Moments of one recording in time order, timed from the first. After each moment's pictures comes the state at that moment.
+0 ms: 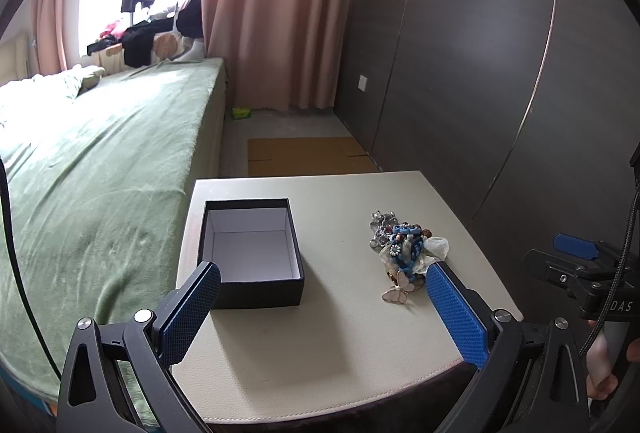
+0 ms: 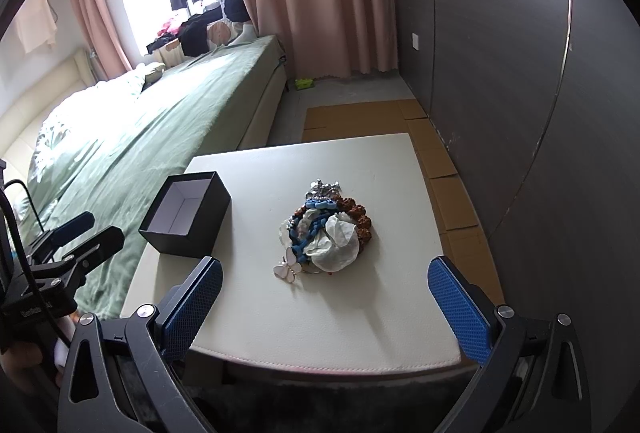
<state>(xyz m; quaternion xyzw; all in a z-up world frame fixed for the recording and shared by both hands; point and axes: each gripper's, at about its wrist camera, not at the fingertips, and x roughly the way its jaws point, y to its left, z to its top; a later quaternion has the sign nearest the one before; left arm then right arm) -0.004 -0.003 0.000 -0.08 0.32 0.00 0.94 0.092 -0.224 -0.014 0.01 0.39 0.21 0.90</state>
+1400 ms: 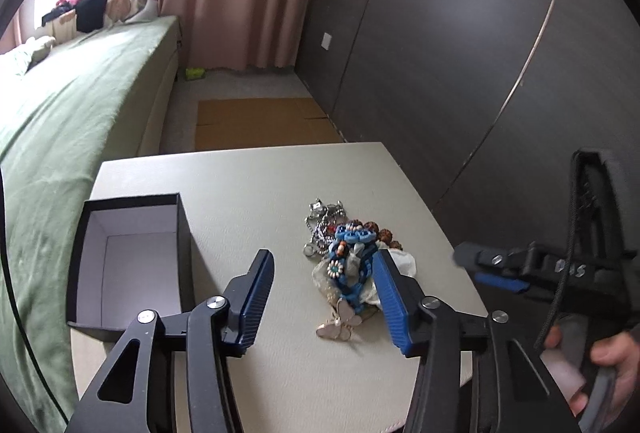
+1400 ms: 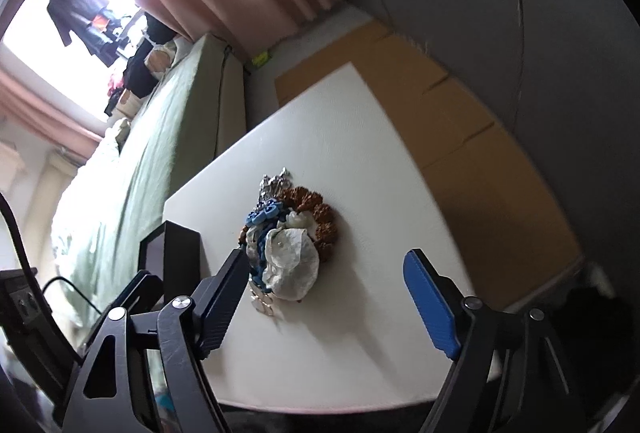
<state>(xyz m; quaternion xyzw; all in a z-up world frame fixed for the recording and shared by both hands) 0.097 -0.053 -0.033 -0.11 0.39 -0.07 0.91 0.189 -0.269 -0.091 0.23 0.51 0.17 0.81</state>
